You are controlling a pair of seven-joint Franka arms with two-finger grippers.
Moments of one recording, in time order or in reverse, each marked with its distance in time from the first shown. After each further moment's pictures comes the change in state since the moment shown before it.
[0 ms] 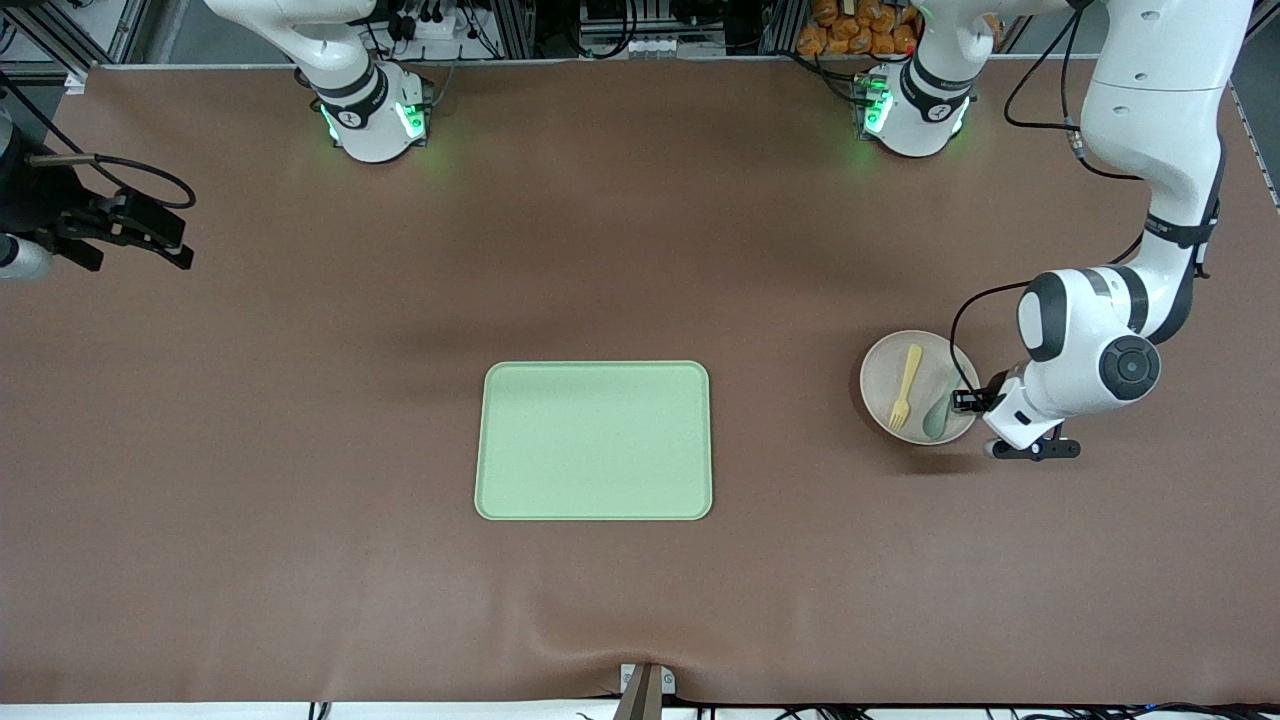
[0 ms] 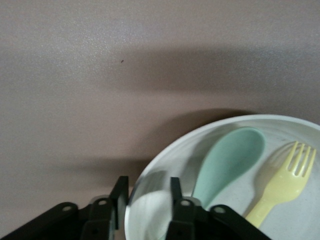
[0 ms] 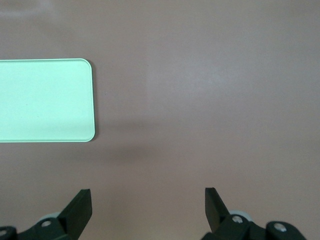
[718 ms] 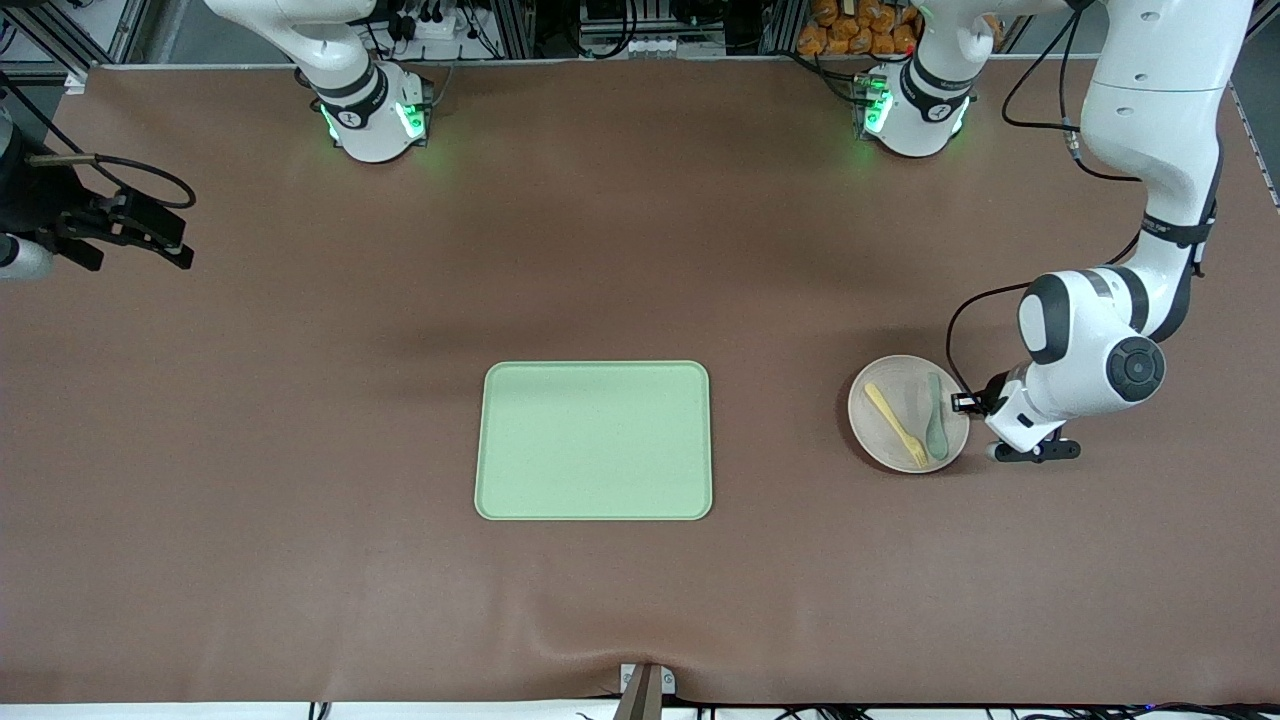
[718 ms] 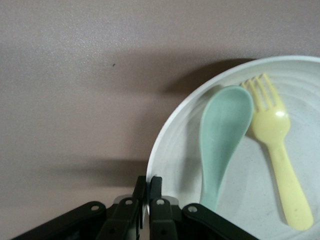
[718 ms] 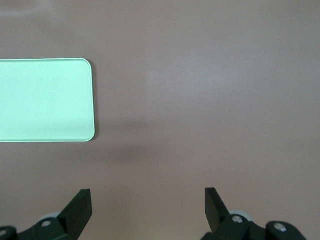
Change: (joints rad) left arm 0.001 0.004 -0.003 0.010 -0.048 -0.005 0.003; right arm 0.000 0.000 0.000 0.000 0.000 0.000 0.000
